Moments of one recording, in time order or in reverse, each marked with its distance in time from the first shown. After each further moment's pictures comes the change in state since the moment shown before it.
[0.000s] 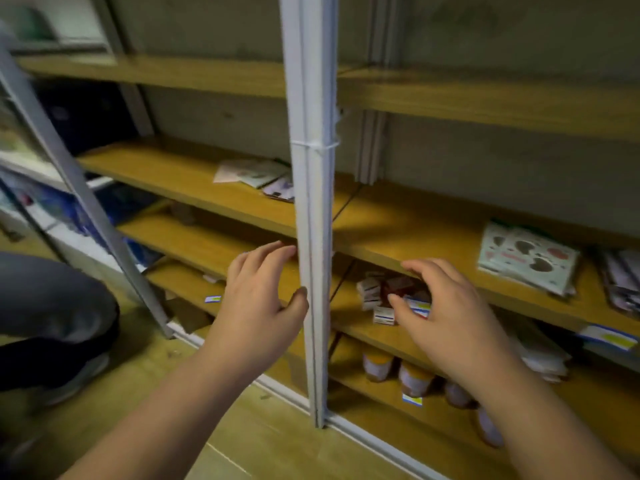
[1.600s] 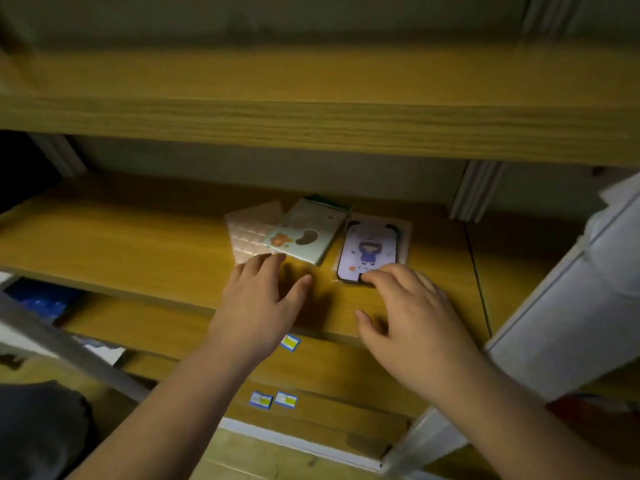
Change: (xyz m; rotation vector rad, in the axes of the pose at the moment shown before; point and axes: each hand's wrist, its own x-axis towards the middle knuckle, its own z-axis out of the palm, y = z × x) left_hand 0.330 -0.263 0.013 0.070 -0.279 0.040; right_hand 0.279 -0.154 0.215 -0.167 -0.117 0.112
